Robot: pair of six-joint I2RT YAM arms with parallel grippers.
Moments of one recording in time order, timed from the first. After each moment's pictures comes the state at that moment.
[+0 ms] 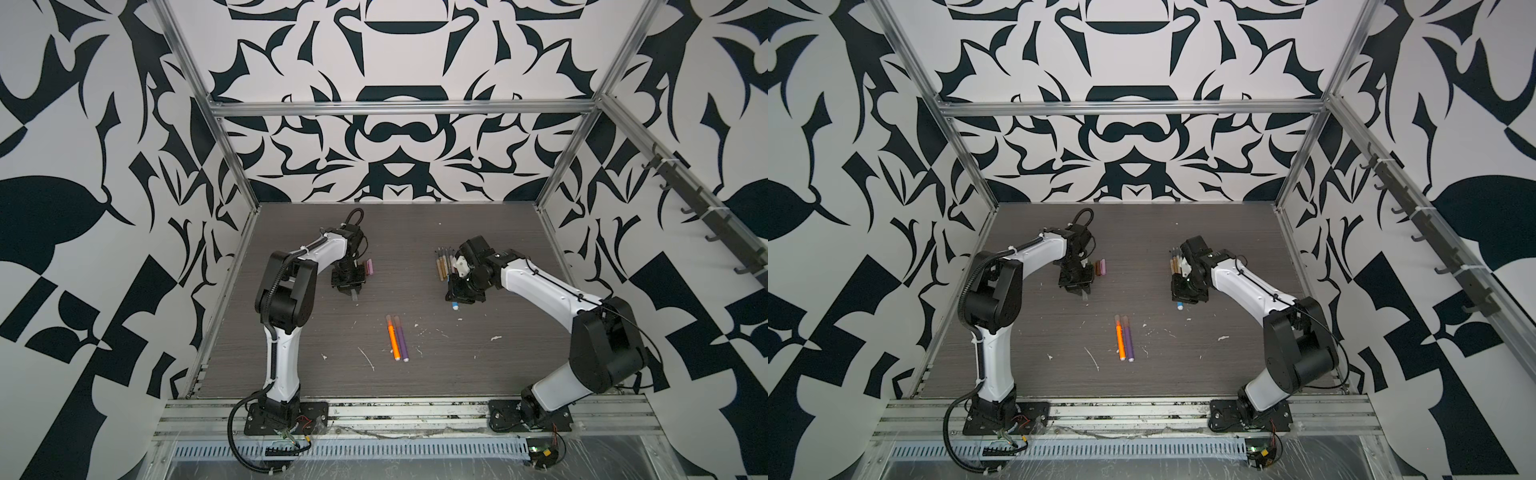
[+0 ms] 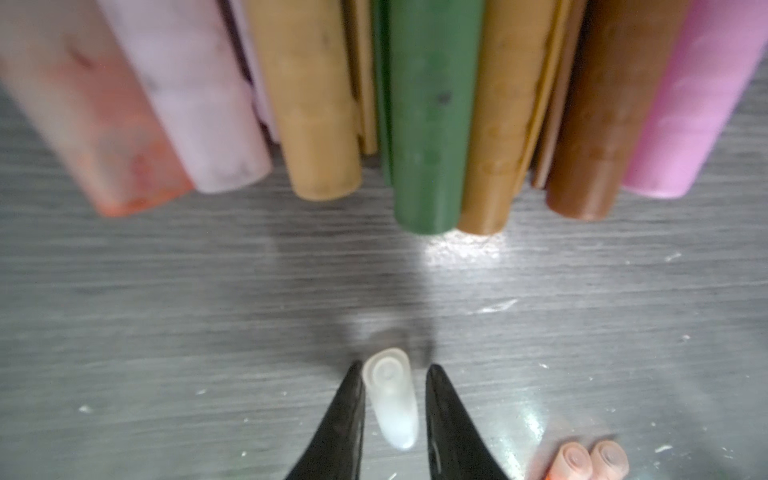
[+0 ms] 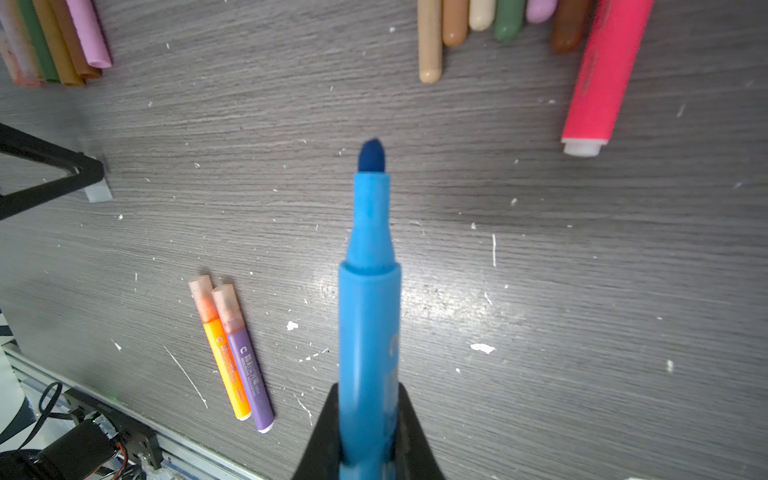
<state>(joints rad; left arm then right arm) -0.38 2.07 1.51 -1.02 0.16 -0.40 0.39 1.56 1.10 -0.81 -0.30 0.48</state>
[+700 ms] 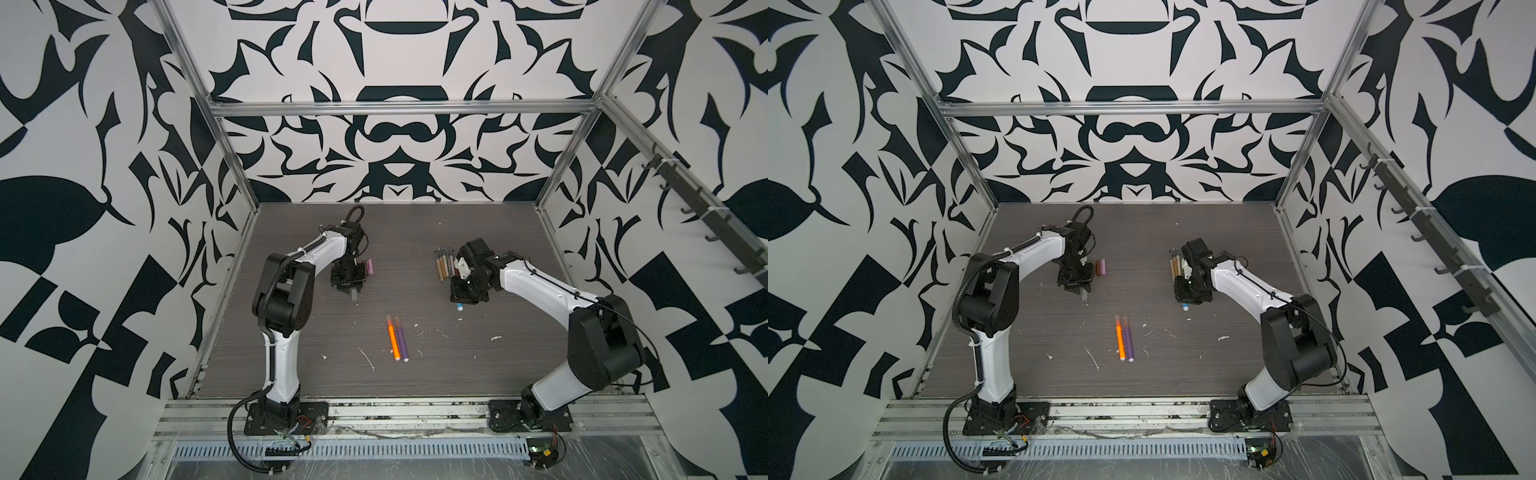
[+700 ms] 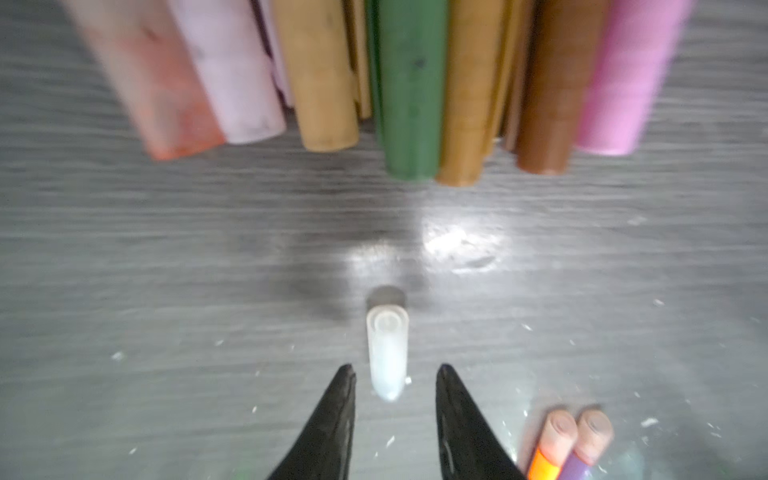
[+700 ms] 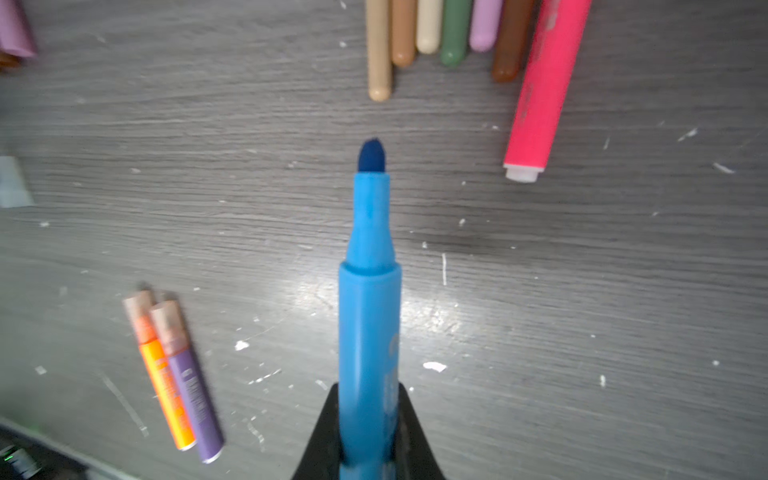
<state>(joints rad) -0.39 2.02 1.55 -1.08 0.14 -0.40 0.39 1.59 1.05 -0.77 -0.20 0.41</state>
